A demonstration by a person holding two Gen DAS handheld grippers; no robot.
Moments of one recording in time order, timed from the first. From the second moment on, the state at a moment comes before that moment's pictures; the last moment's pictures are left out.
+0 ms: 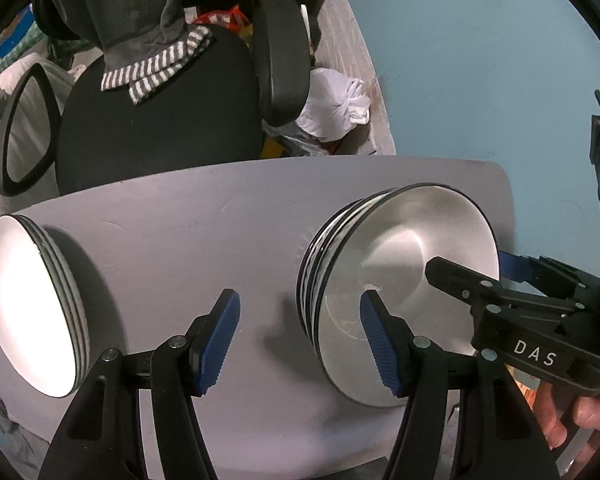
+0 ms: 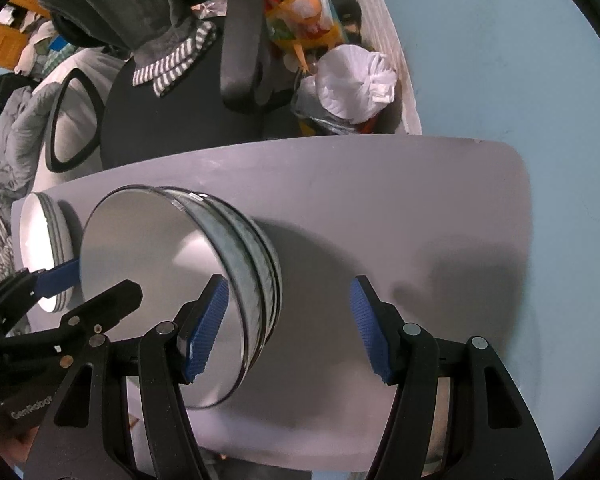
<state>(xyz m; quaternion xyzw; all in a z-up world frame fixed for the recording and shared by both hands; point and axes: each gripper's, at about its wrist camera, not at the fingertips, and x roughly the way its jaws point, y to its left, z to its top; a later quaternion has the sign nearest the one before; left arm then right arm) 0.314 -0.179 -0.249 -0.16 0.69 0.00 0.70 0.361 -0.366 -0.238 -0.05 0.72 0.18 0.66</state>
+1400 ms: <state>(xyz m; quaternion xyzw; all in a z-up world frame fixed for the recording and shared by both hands) 0.324 -0.166 -0.276 -0.24 0.72 -0.04 0.65 0.367 -0.347 -0.249 -0.05 0.74 0.24 0.63</state>
